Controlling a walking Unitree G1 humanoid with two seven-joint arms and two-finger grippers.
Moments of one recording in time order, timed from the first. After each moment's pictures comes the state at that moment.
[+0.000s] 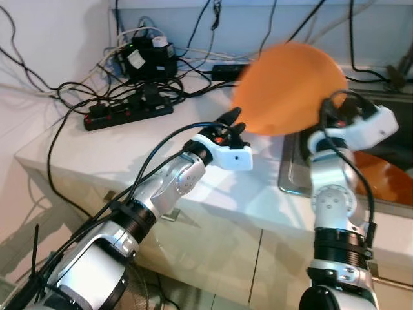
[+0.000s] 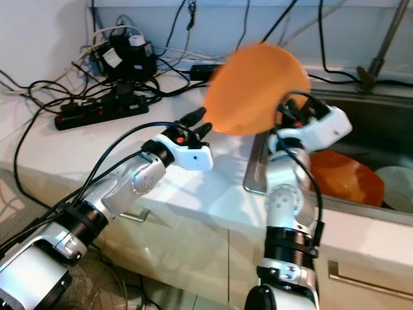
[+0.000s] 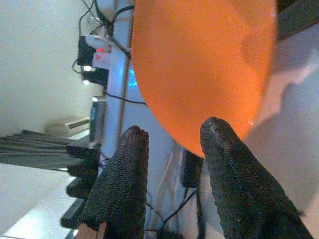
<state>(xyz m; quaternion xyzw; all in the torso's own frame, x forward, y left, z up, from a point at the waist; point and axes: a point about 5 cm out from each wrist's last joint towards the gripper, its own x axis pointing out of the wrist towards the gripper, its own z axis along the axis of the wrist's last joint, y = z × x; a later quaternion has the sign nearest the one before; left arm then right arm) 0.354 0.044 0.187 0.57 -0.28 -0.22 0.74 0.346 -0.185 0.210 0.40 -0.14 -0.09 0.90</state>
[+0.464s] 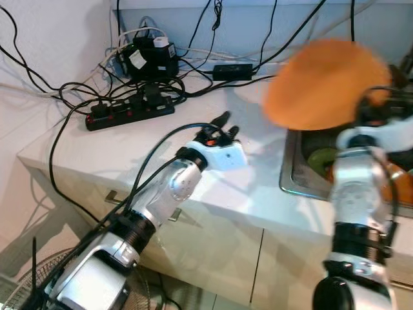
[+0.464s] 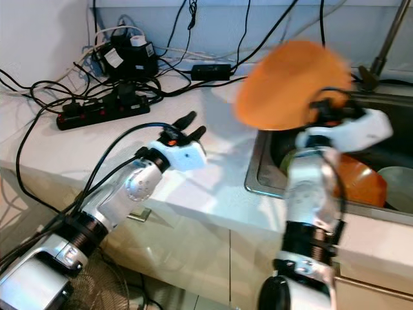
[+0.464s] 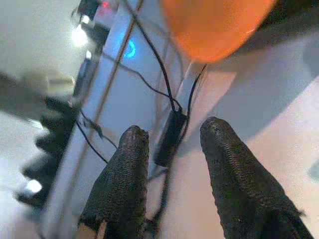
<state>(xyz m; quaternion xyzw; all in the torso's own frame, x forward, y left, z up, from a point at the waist) 0.352 0.052 0.178 0.45 -0.23 -0.22 0.84 0.340 -0.237 0.220 0.38 -0.20 -0.19 0.88</state>
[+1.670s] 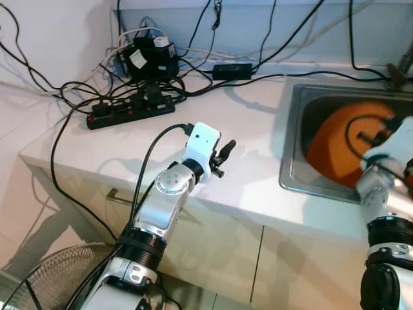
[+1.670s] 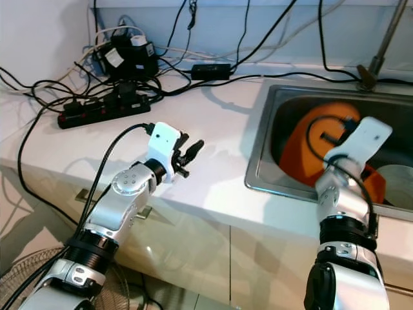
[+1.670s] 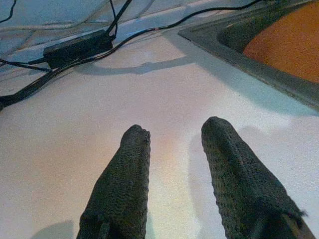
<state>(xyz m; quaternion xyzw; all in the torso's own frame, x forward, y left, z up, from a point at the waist) 0.346 0.059 0.159 0.06 0.00 -0.30 0.95 0.354 -0.289 0.157 0.11 0.01 -0.28 0.95</state>
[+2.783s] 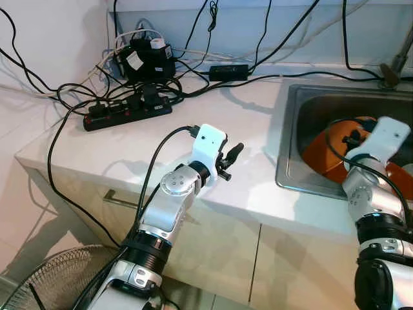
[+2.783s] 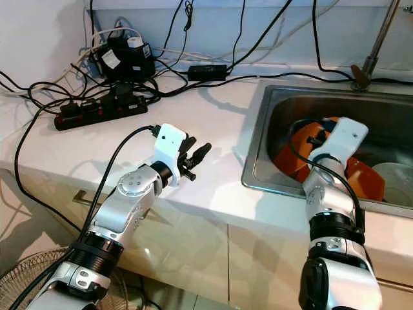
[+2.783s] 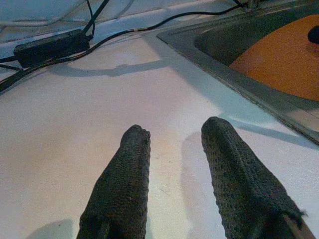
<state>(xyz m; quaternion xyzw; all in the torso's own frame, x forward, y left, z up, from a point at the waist) 0.341 0.048 0.158 0.04 0.01 -0.31 0.95 0.364 -0.270 0.159 0.06 0.02 -0.24 0.97</state>
